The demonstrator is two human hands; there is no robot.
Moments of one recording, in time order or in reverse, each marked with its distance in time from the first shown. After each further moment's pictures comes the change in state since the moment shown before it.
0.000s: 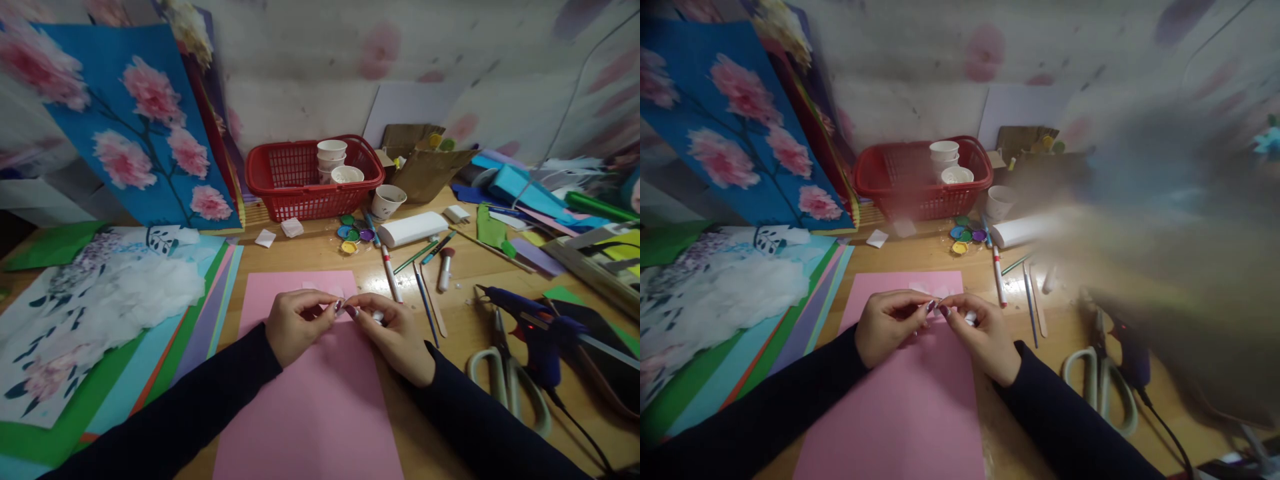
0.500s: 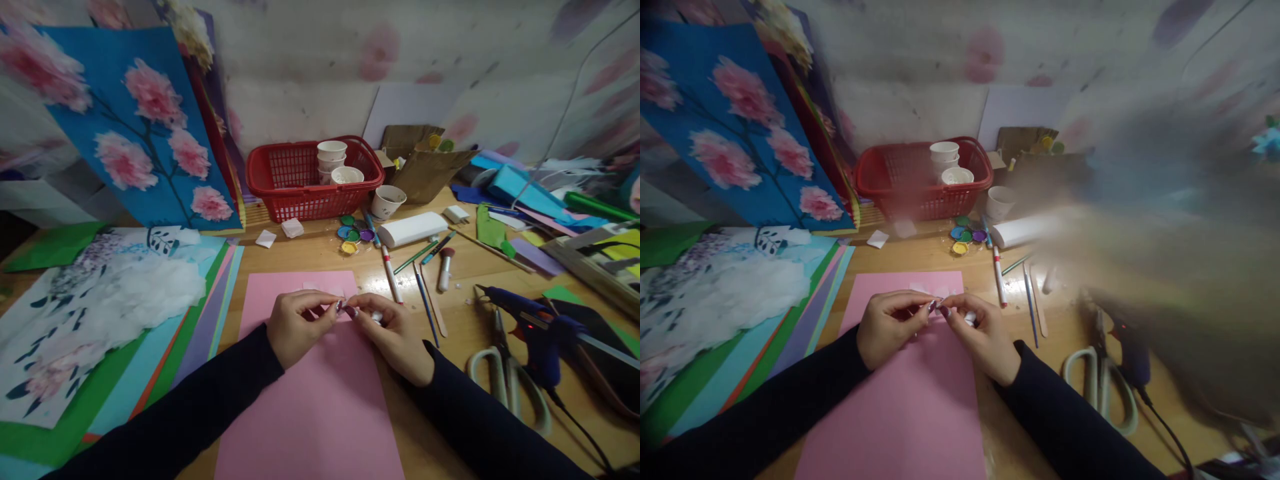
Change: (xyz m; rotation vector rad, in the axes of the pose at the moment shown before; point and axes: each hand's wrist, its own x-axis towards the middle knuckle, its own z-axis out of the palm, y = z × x) left_hand 0.000 0.003 0.001 0.059 0.038 0.028; right_hand 0.000 0.000 0.000 -0.006 -0.008 -0.021
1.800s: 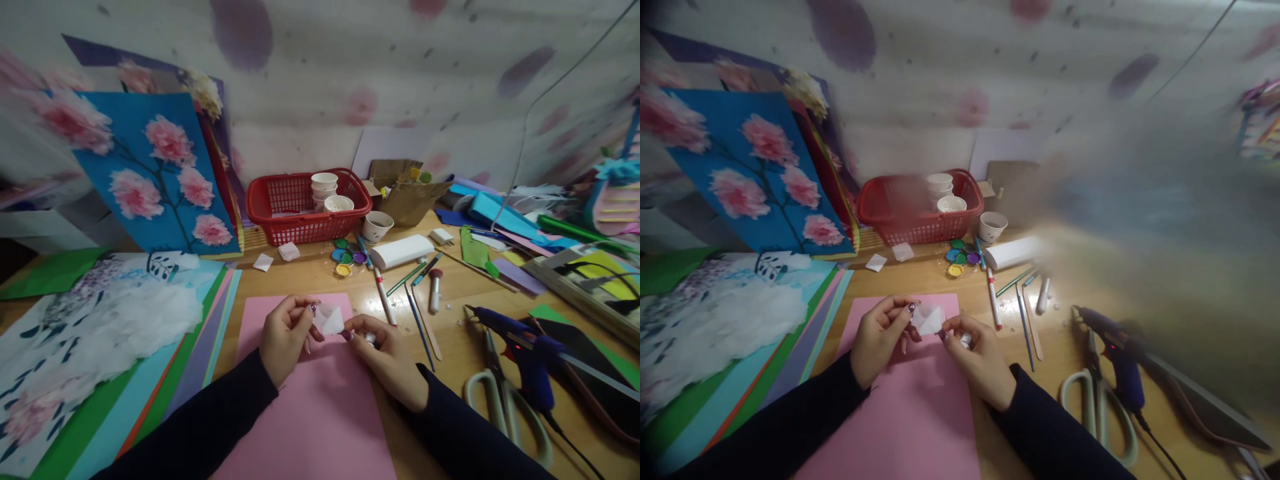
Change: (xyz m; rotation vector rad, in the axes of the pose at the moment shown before) left_hand 0.008 -0.010 0.001 -0.448 0.080 -0.375; right_hand 0.001 0.002 0.002 0.084 0.005 0.125
